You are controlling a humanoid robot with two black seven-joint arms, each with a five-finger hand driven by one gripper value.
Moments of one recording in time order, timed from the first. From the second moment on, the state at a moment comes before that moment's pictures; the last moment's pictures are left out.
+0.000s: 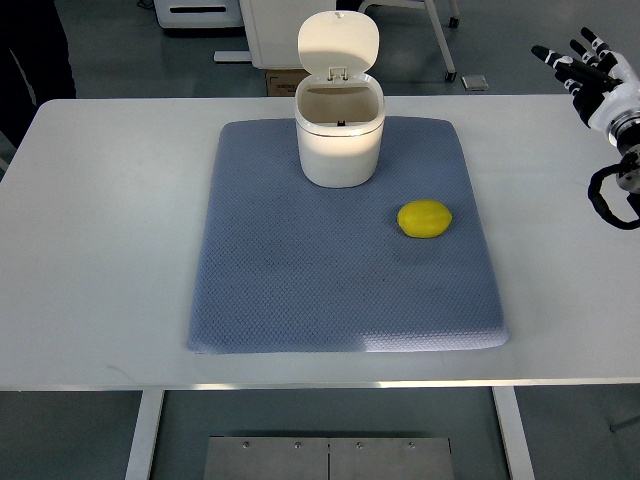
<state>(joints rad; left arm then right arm) -0.02 0.00 -0.06 -0.22 -0.08 0.13 -0.23 1.05 -0.31 0.55 0.46 0.01 0.02 0.20</state>
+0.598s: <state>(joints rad) -0.02 0.00 -0.06 -0.22 -0.08 0.13 -0.24 1.05 -0.29 0.55 0.46 0.01 0.02 0.20</state>
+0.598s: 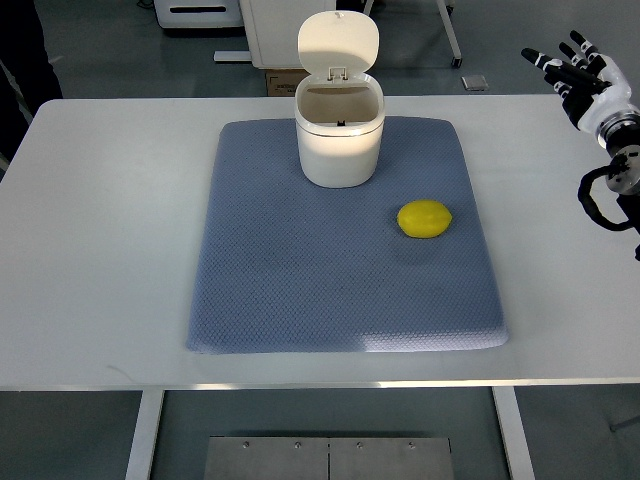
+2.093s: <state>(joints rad) -0.02 0.00 -0.06 -0.22 -0.08 0.13 -0.24 0.99 -0.26 0.54 0.38 0.01 -0.03 0.21</state>
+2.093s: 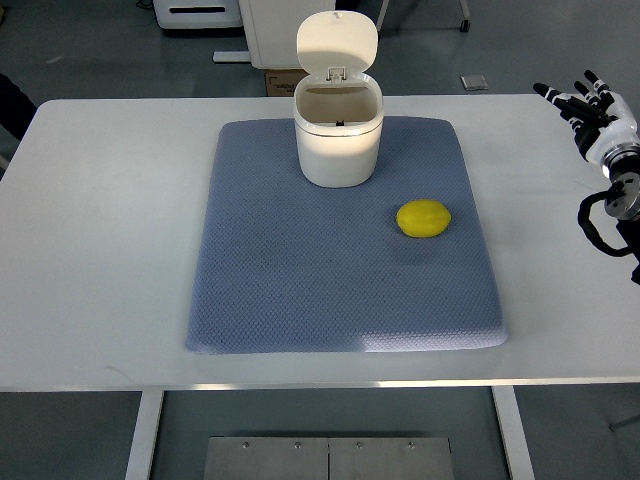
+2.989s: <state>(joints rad) -0.02 0.00 -0.06 -0.22 -0.08 0.13 -0.24 0.97 -0.27 0.23 0.49 -0.17 0.00 0.34</state>
